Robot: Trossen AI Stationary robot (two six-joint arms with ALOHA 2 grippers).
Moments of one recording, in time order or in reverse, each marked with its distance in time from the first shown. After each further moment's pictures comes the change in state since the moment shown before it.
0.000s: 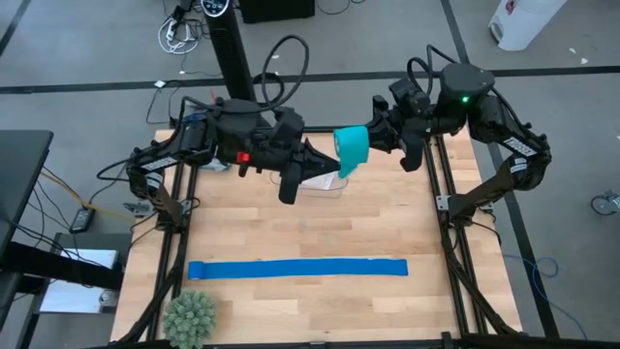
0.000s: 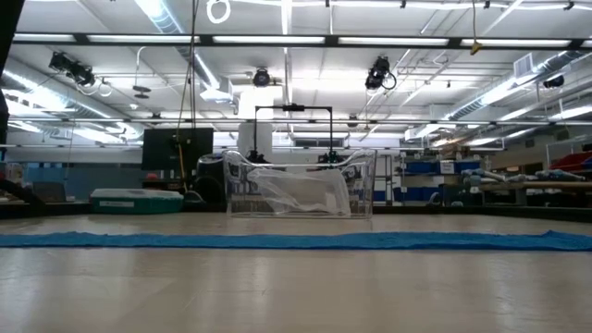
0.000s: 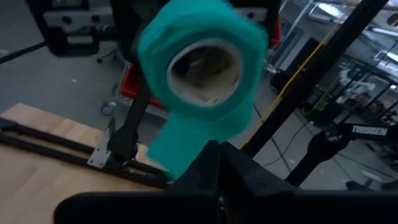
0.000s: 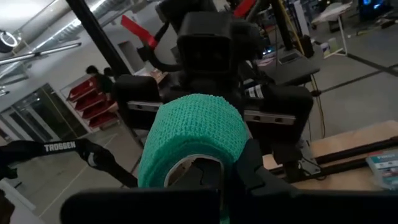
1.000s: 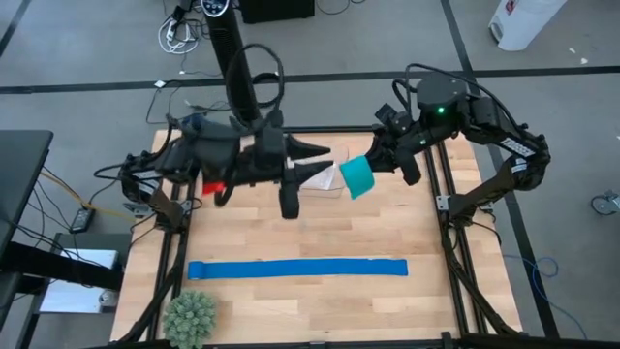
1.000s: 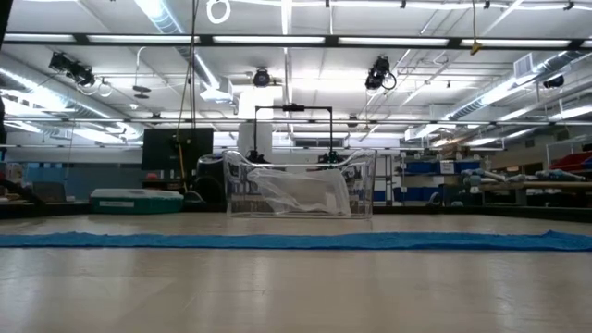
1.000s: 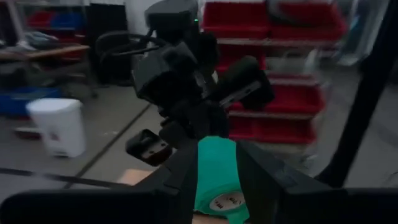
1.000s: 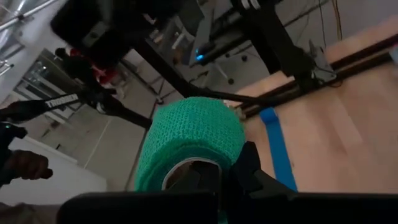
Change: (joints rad) left arm -0.151 -0.021 0.006 0.066 -0.447 0.434; right arm -0.002 -0.007 -0.038 -0.256 -0.162 0.081
